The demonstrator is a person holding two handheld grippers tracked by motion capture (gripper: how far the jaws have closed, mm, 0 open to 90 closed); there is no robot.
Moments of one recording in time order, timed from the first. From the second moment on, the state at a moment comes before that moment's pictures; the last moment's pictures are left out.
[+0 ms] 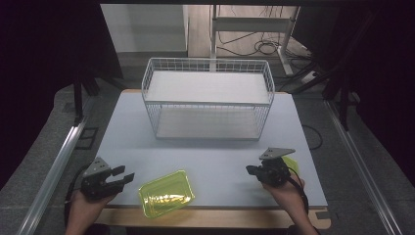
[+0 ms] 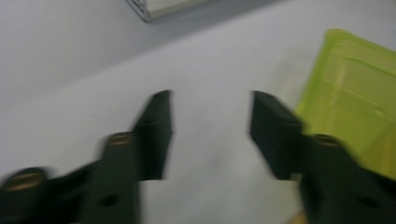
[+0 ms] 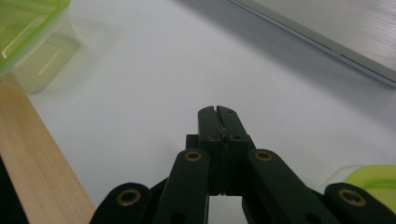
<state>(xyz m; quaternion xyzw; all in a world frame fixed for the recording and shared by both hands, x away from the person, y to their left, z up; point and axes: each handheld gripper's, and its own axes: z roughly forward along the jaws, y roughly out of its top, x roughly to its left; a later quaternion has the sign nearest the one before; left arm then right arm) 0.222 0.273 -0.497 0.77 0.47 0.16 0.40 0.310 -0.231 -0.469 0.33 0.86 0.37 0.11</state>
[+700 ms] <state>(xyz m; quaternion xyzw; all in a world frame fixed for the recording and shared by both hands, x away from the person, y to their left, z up) 0.199 0.222 -0.518 0.83 0.43 0.09 0.33 0.293 -0.191 -0.481 0.29 0.88 0.38 0.04</state>
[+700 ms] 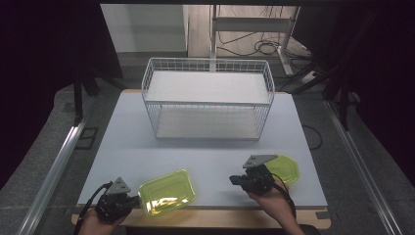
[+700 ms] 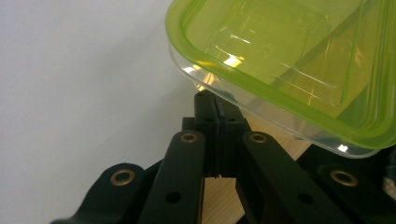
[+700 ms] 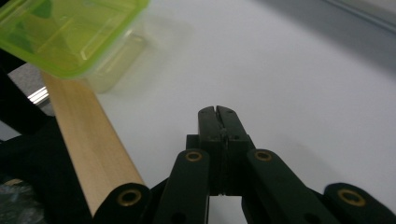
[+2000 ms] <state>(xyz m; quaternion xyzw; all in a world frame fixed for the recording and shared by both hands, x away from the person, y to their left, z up) 0.290 0.129 -0.519 0.87 0.36 0.05 0.32 0.300 -0.184 -0.500 0.31 0.89 0.34 0.02</state>
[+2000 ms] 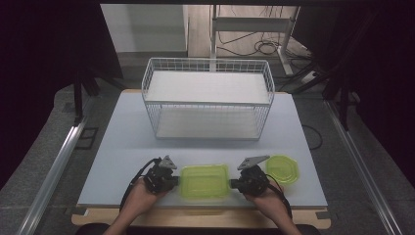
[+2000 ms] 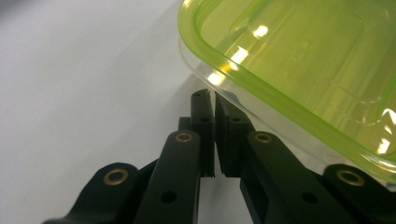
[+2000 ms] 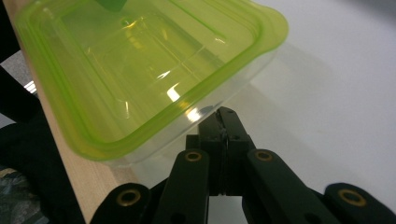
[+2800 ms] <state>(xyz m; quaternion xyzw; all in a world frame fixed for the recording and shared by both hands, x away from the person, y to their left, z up) 0.308 0.139 -0.513 0.86 0.38 0.07 0.33 0.317 -0.188 -0.499 0.32 0.89 0.32 0.09</state>
